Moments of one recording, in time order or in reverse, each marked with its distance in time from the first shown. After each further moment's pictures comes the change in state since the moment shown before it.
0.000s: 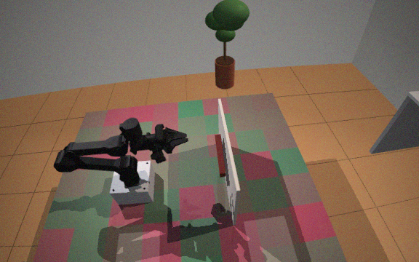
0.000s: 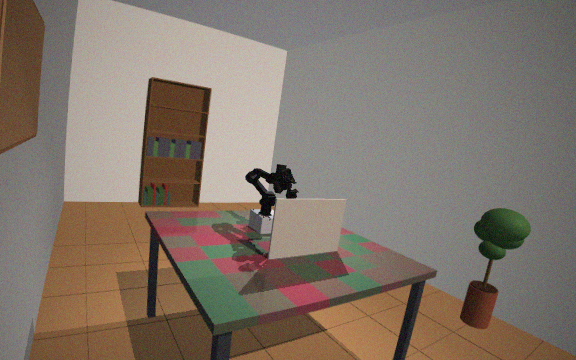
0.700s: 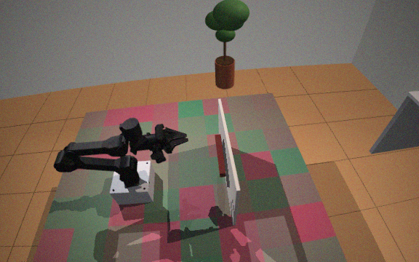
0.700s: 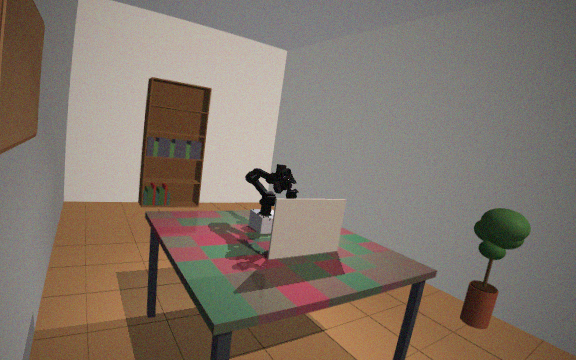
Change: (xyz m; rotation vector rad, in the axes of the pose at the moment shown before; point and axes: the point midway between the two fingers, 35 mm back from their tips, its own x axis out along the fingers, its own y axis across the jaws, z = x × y) arm 0.000 0.000 0.000 0.000 0.002 0.002
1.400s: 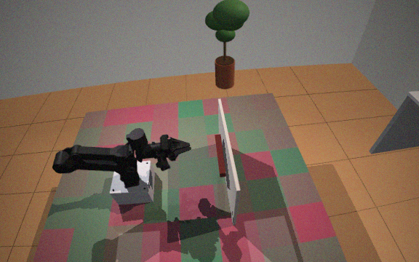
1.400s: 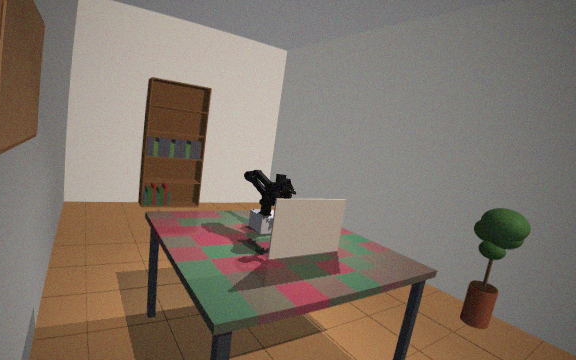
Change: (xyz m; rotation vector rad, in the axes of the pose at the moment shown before) arm 0.005 -0.055 0.020 0.005 -0.001 0.000
